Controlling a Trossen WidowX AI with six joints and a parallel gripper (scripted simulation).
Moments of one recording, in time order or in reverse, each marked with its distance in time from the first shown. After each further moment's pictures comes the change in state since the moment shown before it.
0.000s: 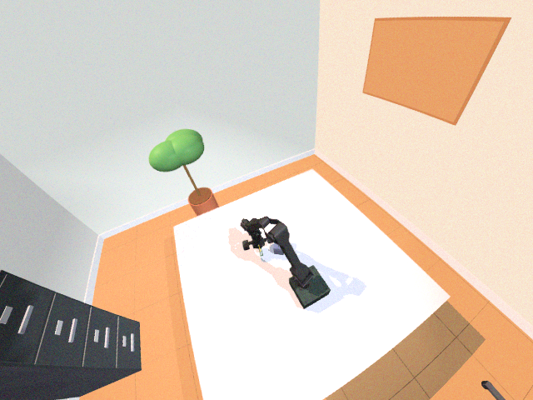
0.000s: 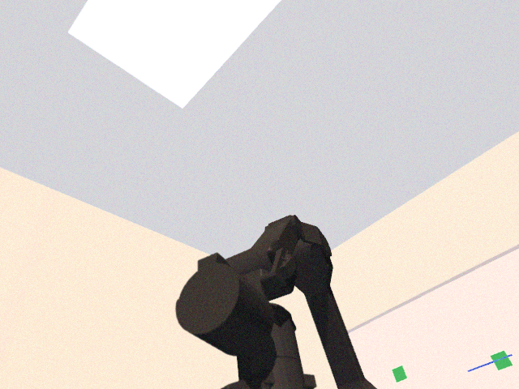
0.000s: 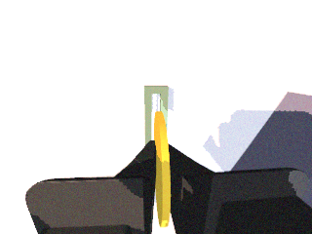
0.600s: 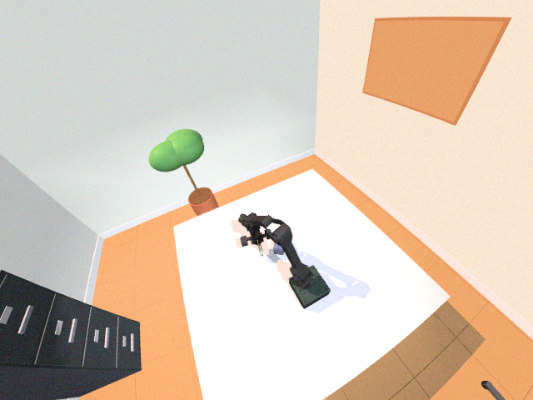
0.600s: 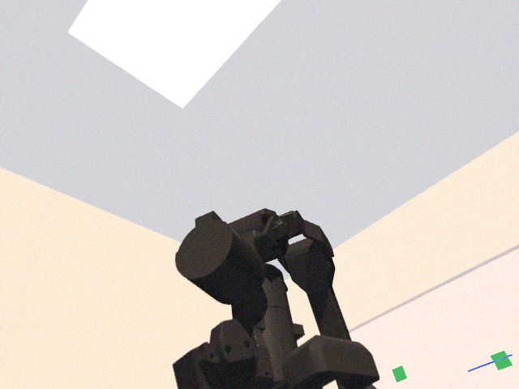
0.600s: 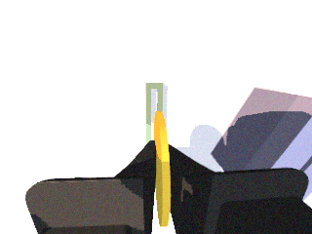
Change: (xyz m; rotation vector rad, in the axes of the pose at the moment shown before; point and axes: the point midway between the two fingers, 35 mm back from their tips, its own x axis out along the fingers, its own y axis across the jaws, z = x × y) arm -0.045 0.001 0.002 0.002 -0.002 0.001
